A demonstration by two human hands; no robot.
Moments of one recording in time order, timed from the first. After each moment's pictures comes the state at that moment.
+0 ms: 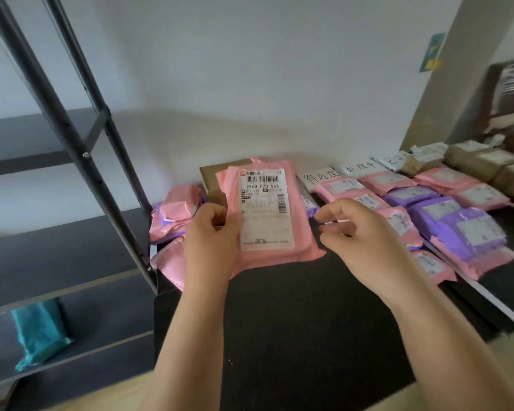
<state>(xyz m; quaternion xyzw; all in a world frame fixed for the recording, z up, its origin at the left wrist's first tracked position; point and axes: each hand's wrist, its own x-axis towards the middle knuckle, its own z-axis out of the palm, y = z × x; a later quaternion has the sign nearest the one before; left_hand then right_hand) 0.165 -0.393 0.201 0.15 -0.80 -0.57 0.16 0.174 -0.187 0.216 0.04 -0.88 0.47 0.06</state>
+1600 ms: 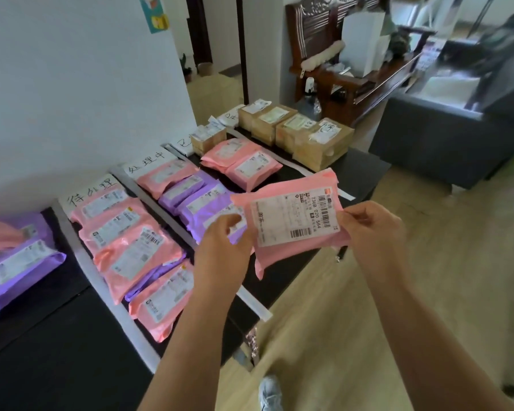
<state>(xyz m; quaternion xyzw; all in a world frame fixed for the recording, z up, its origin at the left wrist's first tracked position) 0.085 0.236 0.135 -0.07 -0.88 -0.46 -0.07 0.166 0.438 0.126 -0.32 -0.77 0.48 0.27</state>
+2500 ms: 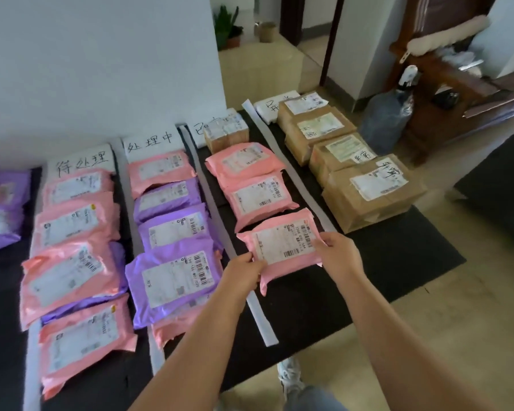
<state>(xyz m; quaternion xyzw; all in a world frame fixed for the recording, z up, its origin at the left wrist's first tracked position) -0.109 0.447 0.020 0.22 -0.76 -0.55 -0.28 -0.130 0.639 -0.014 -0.27 -0.85 0.45 -0.09</state>
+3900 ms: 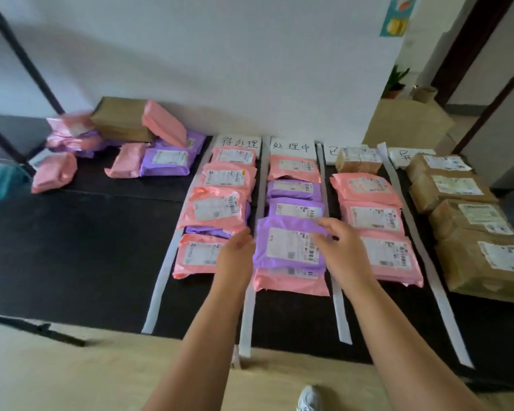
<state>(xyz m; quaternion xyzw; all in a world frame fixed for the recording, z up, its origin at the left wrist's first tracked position) 0.035 0.290 0.083 0.37 -0.66 -0.65 0.07 -0.058 0.454 0.079 0.11 -0.86 0.49 -0.07</state>
